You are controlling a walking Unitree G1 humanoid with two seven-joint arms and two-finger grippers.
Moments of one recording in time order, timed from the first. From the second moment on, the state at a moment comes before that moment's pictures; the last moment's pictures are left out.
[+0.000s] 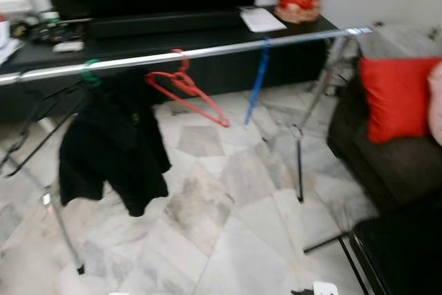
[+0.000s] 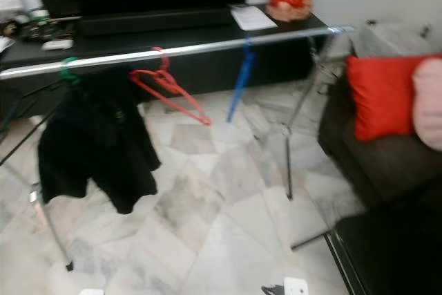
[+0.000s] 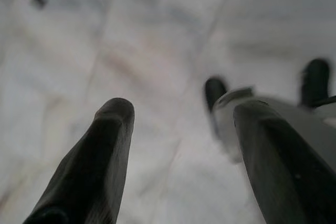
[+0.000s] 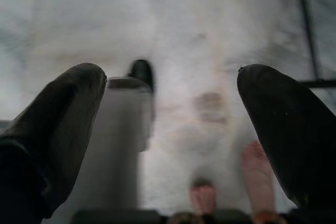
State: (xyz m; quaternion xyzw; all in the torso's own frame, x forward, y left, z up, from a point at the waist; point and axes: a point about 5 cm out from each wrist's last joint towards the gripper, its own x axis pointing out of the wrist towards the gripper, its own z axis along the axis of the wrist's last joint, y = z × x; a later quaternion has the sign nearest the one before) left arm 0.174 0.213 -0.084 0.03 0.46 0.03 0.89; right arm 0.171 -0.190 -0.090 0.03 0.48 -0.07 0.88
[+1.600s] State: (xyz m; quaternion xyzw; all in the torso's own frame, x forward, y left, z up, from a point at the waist) left arm 0.167 0.215 -0.086 0.03 0.47 0.03 0.88; right arm 0.176 -0.187 -0.088 0.03 0.47 -0.07 0.88
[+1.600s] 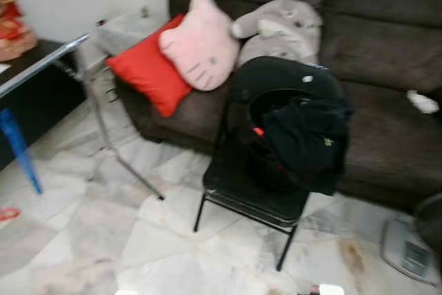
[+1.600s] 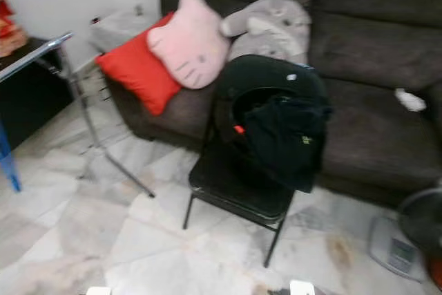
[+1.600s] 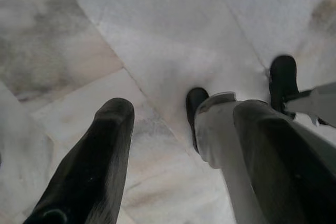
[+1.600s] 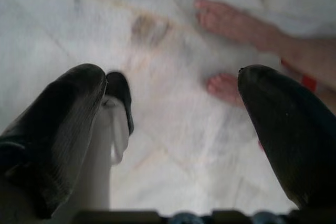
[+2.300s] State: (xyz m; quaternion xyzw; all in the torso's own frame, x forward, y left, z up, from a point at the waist) left arm 0.165 0.212 -0.088 0.02 0.47 0.03 0.88; right arm 0.179 -0.185 -0.087 0.03 0.46 -0.05 0.88
